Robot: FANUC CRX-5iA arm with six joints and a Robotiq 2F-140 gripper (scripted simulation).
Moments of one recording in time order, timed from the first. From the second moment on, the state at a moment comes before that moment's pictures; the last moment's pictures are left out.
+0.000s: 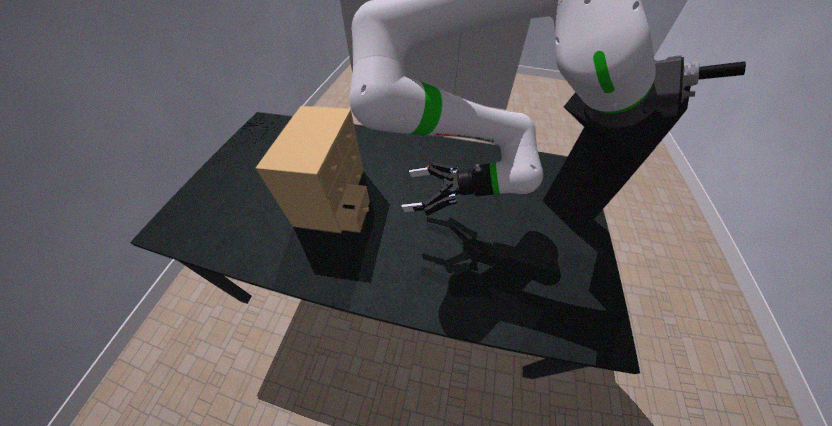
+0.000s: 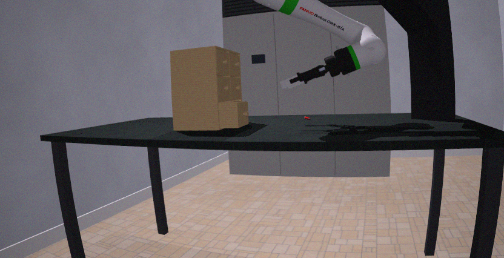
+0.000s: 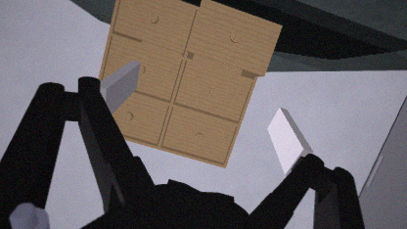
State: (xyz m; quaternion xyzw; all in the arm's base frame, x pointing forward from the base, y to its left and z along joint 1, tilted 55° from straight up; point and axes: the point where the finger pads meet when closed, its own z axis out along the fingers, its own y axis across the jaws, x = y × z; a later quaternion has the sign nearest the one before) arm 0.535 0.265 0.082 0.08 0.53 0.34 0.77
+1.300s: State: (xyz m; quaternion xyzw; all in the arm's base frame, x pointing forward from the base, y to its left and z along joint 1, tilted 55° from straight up) arm 0.515 0.231 0.090 -0.04 0.77 0.31 0.56
